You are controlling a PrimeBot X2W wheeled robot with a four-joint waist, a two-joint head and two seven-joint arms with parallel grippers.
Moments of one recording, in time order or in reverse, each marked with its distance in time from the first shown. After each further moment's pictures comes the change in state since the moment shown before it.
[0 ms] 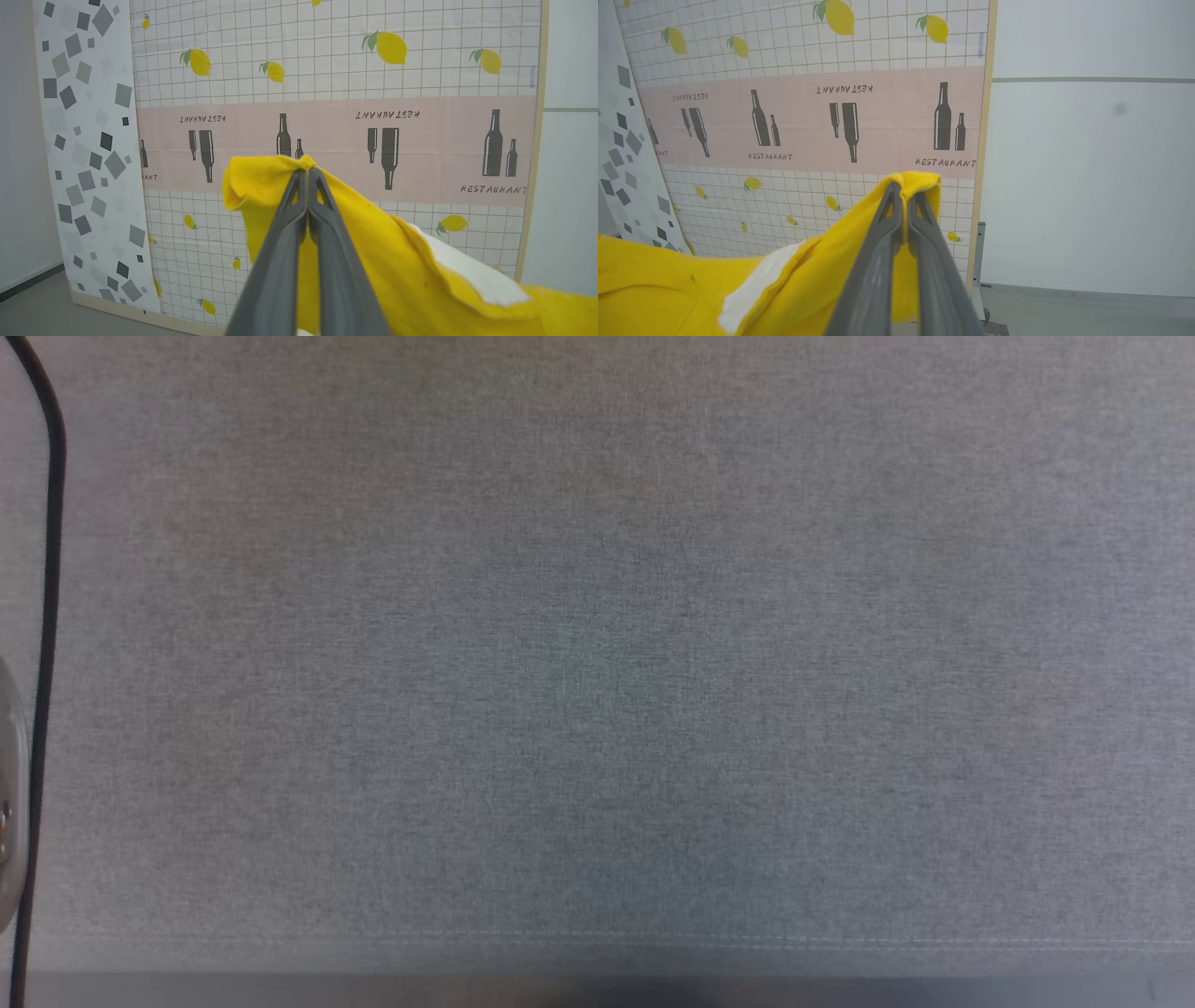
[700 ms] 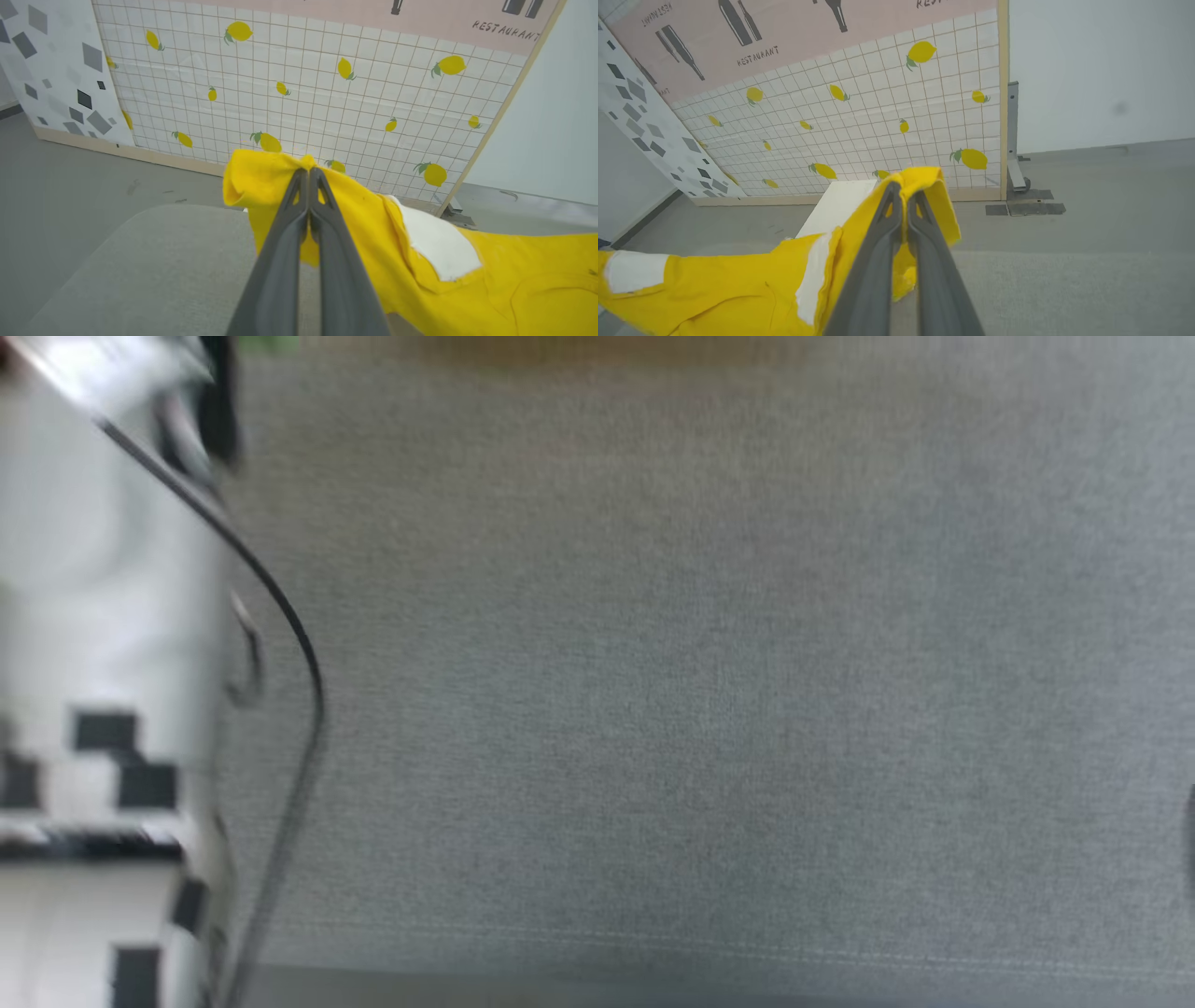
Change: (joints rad) left arm 0.414 -0.130 0.010 0.271 -0.157 -0.101 -0.181; right arm 0.417 -0.072 0.064 0.149 0.267 0.000 -0.147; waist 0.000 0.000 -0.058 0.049
